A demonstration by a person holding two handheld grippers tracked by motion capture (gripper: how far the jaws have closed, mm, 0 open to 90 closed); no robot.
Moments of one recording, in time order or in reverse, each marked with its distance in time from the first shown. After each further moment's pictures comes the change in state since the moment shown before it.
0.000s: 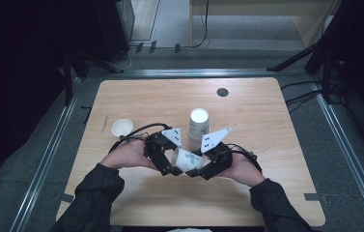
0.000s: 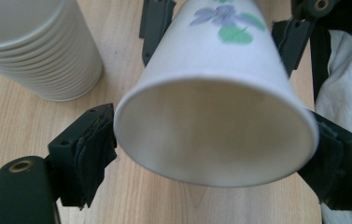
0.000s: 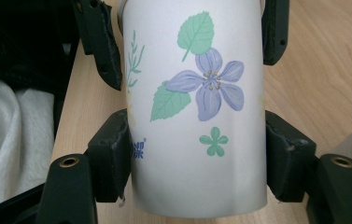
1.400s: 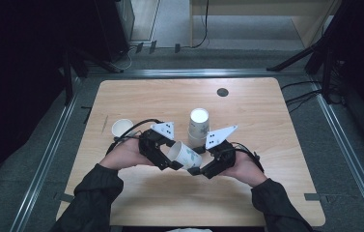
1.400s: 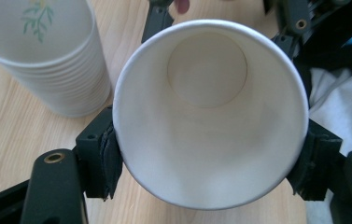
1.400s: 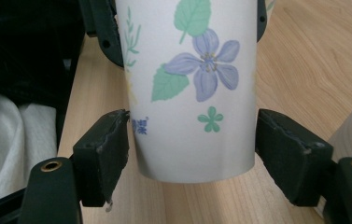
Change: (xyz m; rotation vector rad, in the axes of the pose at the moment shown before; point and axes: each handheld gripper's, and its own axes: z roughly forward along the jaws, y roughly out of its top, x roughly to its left) left arm 0.000 -0.004 -0.016 -0.085 0.004 -0.037; right arm -0.002 -0.001 -0.008 -0.048 -0.010 0.045
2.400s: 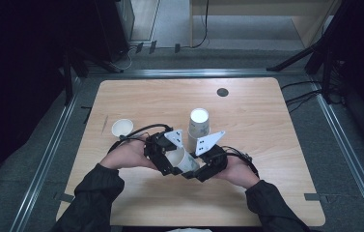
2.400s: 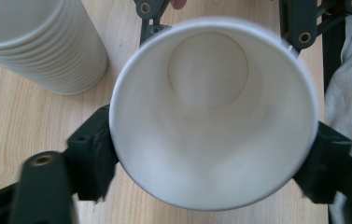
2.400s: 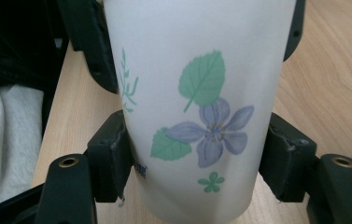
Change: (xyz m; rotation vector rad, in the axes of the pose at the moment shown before) left arm -0.007 0.008 0.016 0.144 0.039 0.065; right arm 0.003 -0.002 0.026 0.063 -0.004 -0.061
